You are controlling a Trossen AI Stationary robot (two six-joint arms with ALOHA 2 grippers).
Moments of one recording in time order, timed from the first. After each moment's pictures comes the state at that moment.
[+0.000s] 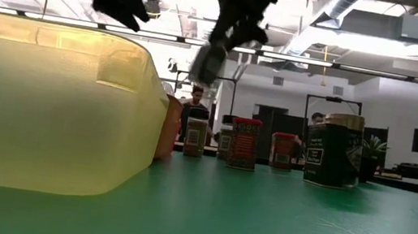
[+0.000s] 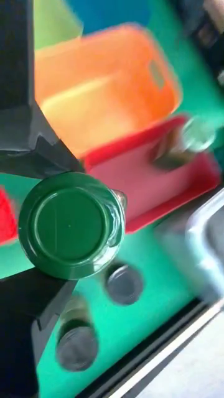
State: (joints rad) left arm 0.16 1.00 0.96 -0.56 -0.32 -0.18; right arm -0.25 1.94 2.03 -0.99 0.03 0.29
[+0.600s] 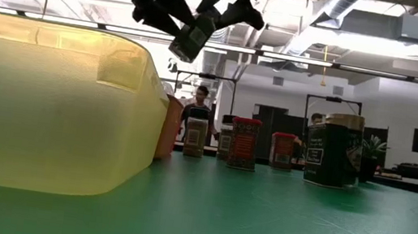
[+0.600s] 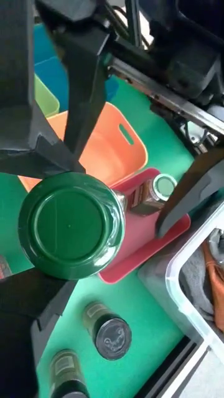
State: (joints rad) left arm 0.16 1.20 0.96 -0.18 -0.31 -0.06; right arm -0.19 1.94 2.07 -0.95 0.00 0.46
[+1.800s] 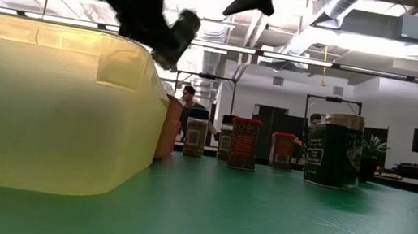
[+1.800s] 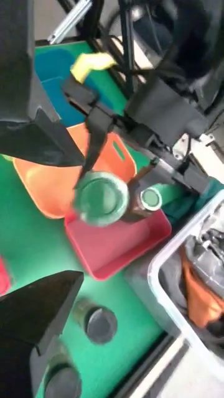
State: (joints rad) left arm 0.12 1.14 0.78 -0.15 -0.30 -0.18; right arm -0.21 1.85 2.08 -0.97 -0.03 0.40
